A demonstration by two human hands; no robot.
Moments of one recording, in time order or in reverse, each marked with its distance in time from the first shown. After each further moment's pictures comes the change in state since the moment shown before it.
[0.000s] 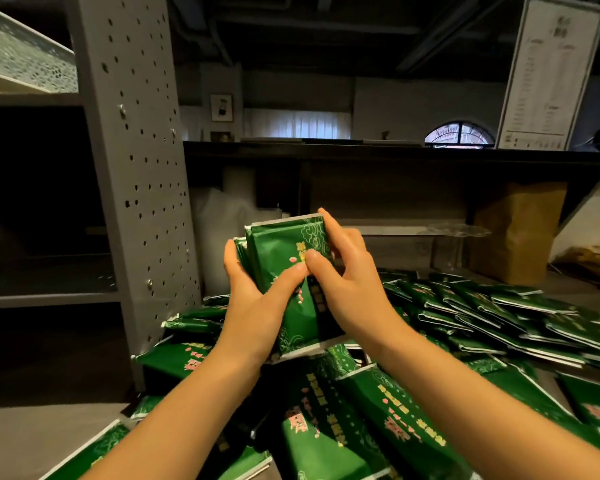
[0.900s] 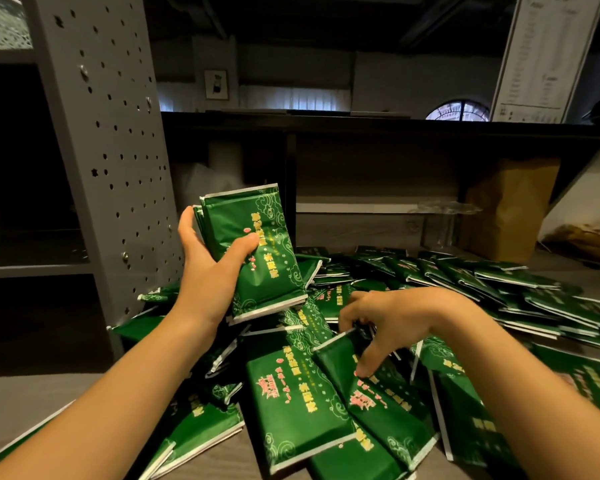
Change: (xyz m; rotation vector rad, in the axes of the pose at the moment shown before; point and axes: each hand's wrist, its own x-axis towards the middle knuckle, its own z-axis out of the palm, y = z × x) left_hand 0.016 -0.009 -0.018 0.109 0.120 0.077; right_hand -0.012 0.024 -0.078 -1.003 -1.085 0.388
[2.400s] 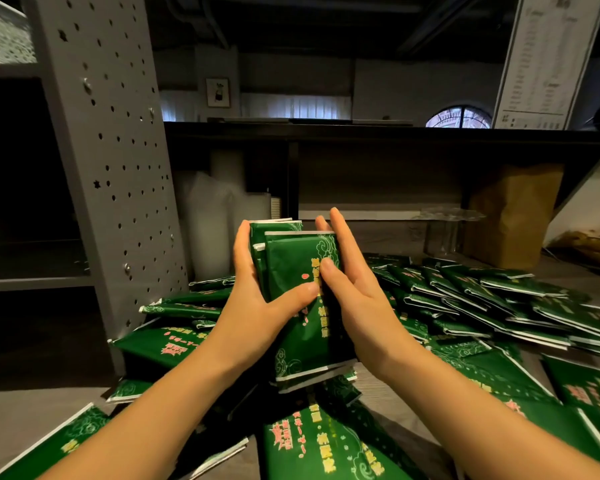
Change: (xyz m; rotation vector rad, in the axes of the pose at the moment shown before) left_hand -0.029 0.000 0.023 0.026 -0.322 0.043; right_hand 0.017 -0.054 0.022 1.352 0.856 -0.577
